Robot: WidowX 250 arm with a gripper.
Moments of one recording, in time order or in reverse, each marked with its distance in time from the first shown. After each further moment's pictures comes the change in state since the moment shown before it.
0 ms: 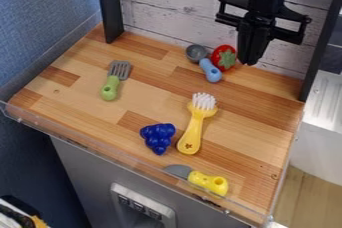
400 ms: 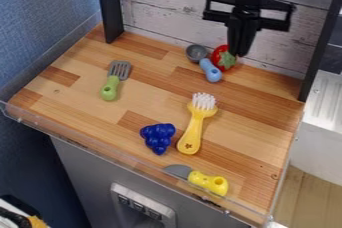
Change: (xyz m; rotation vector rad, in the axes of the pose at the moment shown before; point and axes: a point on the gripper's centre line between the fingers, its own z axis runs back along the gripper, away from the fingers) arm 0.014 0.027 -0.002 -0.027 -0.059 0.293
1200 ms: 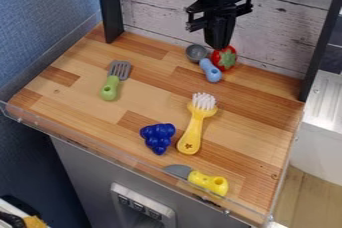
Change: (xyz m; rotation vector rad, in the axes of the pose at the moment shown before) arm 0.028 0.028 -0.012 0.002 -0.056 0.834
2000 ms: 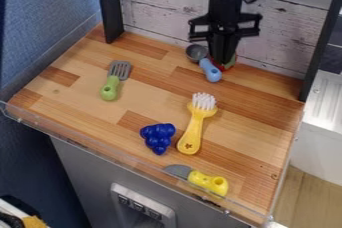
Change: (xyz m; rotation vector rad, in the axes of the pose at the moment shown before) arm -0.002 -0.014 -0.040 0.025 0.036 -0.434
